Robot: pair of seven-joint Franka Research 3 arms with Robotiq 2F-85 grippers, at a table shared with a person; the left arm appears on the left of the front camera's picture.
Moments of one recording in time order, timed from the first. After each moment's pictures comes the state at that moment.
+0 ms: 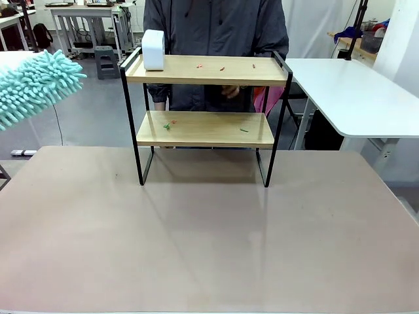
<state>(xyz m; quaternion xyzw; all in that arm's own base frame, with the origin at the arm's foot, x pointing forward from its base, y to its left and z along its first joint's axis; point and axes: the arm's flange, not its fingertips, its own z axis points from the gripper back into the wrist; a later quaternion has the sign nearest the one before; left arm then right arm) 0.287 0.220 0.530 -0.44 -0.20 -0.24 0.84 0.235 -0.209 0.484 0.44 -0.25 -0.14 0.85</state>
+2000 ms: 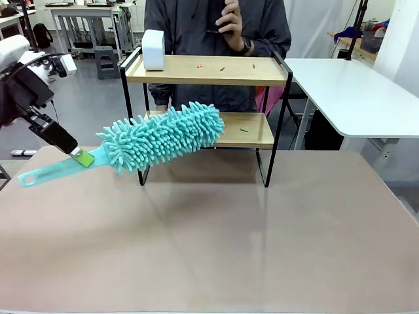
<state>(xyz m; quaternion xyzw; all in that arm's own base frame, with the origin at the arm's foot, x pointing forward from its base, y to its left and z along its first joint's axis) 0.337 -0.081 0.525 -0.31 -0.13 -0.38 0.86 0.235 -0.208 0.485 0.44 -0.25 -0.14 0.85</state>
